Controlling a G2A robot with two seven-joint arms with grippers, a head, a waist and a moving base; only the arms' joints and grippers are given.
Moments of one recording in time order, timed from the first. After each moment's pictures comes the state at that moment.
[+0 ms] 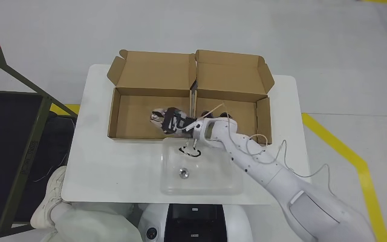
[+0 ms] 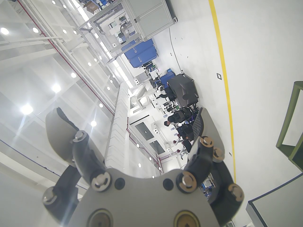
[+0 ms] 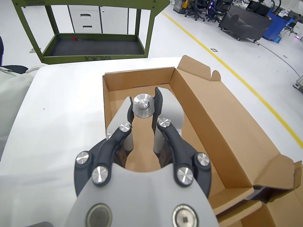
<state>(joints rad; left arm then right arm) 0.15 -0.27 -1.06 -1.30 2.57 -0.51 0.65 -0.71 -1.50 0.52 -1.01 -1.31 -0.50 -0.29</state>
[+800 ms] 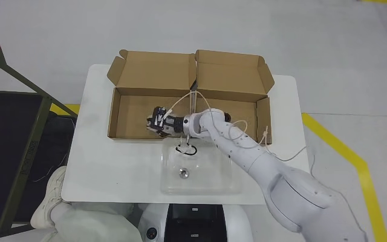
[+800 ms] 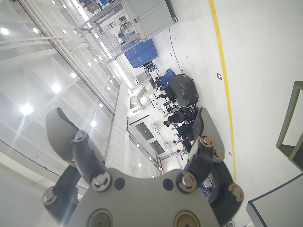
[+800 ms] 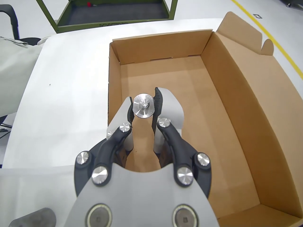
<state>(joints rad) 0.15 -0.27 -1.06 -1.30 2.57 -0.51 0.65 -0.55 -1.70 0.41 -0.63 -1.24 -0.68 -0.21</state>
